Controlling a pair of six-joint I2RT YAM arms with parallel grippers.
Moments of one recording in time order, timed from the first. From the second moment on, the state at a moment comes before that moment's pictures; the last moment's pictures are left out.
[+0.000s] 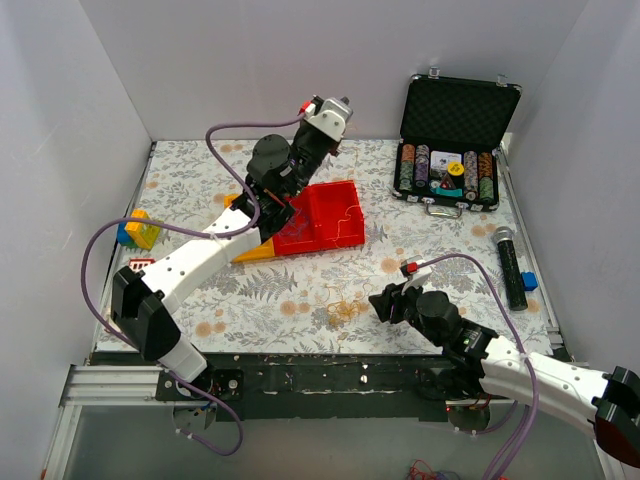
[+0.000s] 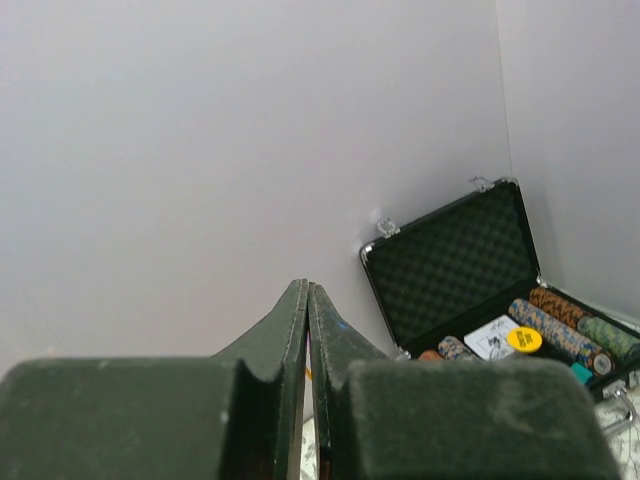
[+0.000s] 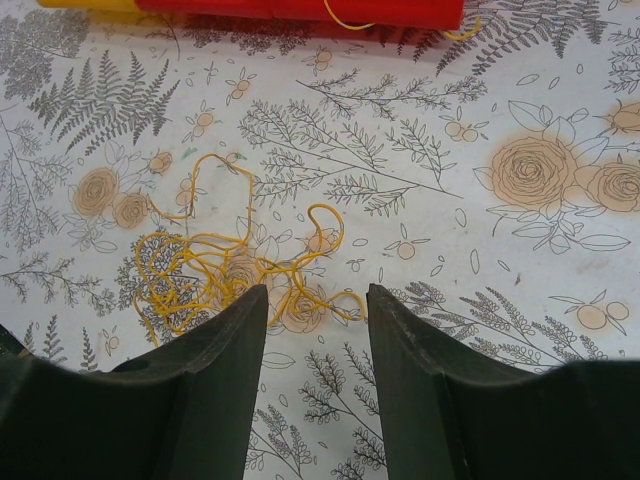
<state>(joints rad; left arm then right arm) -0.77 1.57 1.52 0.47 -0.12 0.39 0.96 0.64 0.12 0.17 0.27 0.42</state>
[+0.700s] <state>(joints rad) -0.76 1.55 1.79 0.25 0.15 0.20 0.96 0.66 0.12 0.17 0.27 0.42</state>
